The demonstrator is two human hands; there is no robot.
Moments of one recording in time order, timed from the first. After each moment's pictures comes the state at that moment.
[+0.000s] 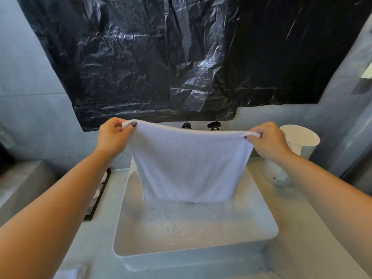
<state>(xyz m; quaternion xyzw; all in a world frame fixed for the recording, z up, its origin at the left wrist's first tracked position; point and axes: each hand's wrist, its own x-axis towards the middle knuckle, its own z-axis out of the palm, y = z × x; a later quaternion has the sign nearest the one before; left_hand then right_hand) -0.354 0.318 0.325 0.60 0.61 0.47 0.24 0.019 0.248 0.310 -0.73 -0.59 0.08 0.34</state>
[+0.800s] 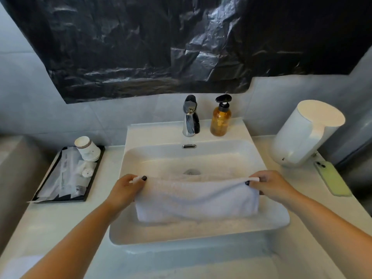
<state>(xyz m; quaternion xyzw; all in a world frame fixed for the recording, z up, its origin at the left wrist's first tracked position) -0.377 0.271 0.139 0.50 0.67 0.27 0.48 0.032 0.209 0.150 -0.73 -0.48 0.41 0.26</state>
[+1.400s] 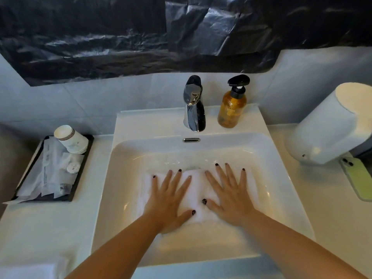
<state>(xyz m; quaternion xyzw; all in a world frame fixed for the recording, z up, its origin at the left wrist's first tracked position) -0.290 0.280 0.035 0.87 0.47 -0.11 0.10 -0.050 0.253 0.026 -0.64 -0.76 0.08 -0.06</state>
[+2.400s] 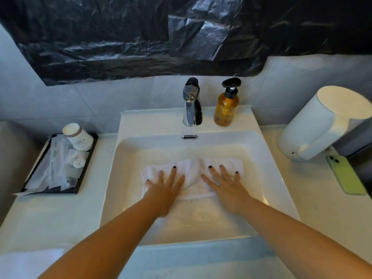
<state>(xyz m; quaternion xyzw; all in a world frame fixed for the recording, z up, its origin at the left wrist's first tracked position) -0.289 0.277 0.069 0.85 0.46 -0.26 0.04 -0.054 0.243 0.067 -0.59 -0.79 0.05 -0.15</state>
